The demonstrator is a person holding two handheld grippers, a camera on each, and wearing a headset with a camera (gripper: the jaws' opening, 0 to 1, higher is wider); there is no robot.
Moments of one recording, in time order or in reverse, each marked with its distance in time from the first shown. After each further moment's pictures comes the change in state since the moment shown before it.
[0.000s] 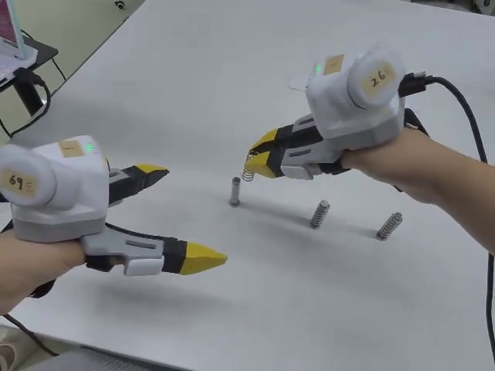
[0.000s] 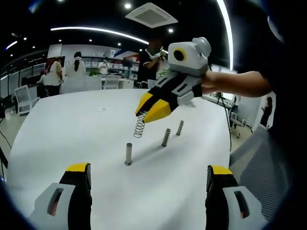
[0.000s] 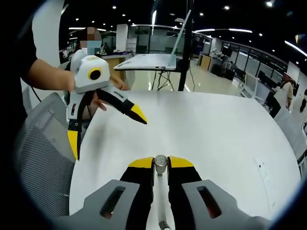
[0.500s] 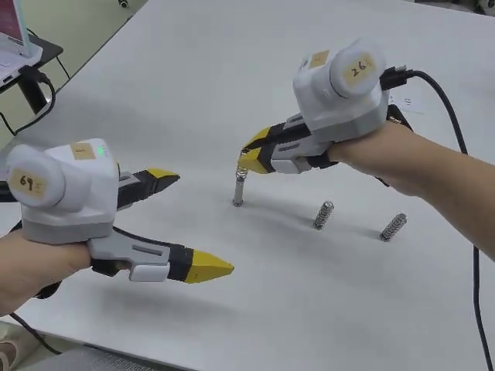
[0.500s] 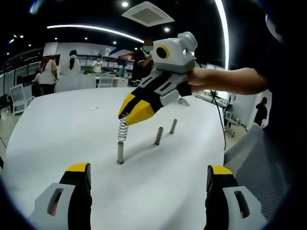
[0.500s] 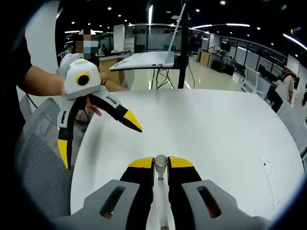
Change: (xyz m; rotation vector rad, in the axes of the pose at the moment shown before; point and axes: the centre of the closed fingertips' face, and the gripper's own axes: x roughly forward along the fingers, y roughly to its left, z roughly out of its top) left arm 0.004 -0.013 -0.003 0.000 0.011 -0.059; right arm 0.017 -0.003 -0.001 0.038 0.021 0.015
